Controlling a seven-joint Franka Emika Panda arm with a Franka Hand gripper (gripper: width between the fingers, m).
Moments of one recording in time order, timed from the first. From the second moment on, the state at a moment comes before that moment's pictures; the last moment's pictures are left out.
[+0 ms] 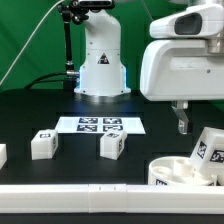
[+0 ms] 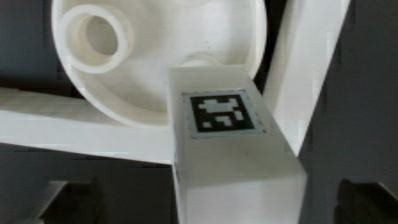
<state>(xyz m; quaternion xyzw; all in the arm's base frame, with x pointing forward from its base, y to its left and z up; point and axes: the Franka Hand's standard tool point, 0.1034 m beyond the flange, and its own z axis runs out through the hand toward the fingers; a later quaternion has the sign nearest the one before) 0.658 0.110 0.100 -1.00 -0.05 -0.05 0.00</state>
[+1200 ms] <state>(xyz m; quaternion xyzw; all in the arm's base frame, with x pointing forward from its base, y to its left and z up) 0.650 0.104 0.088 -1.00 -0.06 -0.05 0.00</state>
